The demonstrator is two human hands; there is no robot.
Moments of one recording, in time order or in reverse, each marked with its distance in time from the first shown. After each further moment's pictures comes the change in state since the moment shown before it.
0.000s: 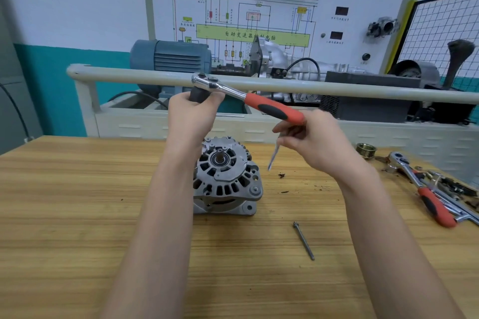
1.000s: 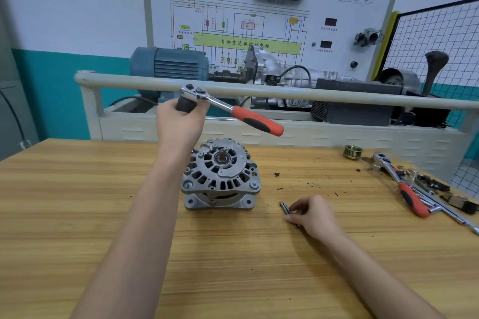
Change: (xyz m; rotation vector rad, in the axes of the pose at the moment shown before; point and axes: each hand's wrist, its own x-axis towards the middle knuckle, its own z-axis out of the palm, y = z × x) left_hand -0.012 0.005 -0.030 0.046 0.085 0.091; right_hand -0.091 0.088 0.075 -0.090 -0.185 0.563
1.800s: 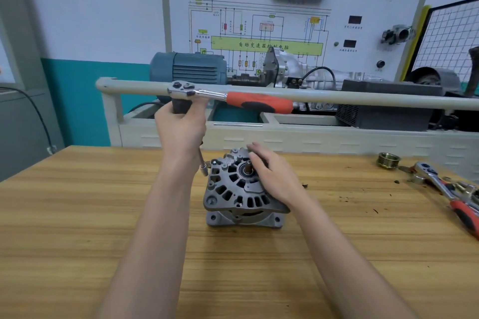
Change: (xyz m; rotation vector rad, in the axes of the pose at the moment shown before) left_hand 0.022 0.000 -0.018 -0.201 0.108 -0.013; right_hand 0.044 -0.147 0.022 0.208 0.020 -0.503
